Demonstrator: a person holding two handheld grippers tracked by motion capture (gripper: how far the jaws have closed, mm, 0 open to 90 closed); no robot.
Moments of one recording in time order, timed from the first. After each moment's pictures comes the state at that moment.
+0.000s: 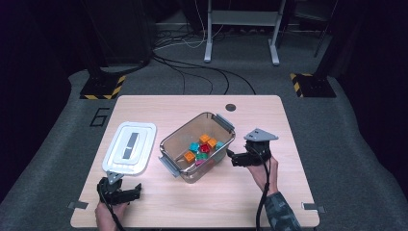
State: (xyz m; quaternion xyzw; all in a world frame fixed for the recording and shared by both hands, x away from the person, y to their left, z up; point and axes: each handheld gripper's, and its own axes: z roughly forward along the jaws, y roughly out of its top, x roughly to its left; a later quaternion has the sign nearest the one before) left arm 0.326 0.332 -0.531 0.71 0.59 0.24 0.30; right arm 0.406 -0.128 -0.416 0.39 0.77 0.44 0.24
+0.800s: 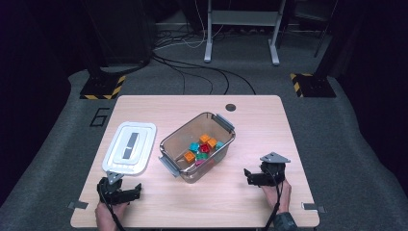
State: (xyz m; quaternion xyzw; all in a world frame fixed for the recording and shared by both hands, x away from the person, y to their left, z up) left arm 0.326 0.332 -0.531 0.71 0.59 0.24 0.30; right arm 0.381 -0.182 -0.502 0.48 0.76 0.37 0.23
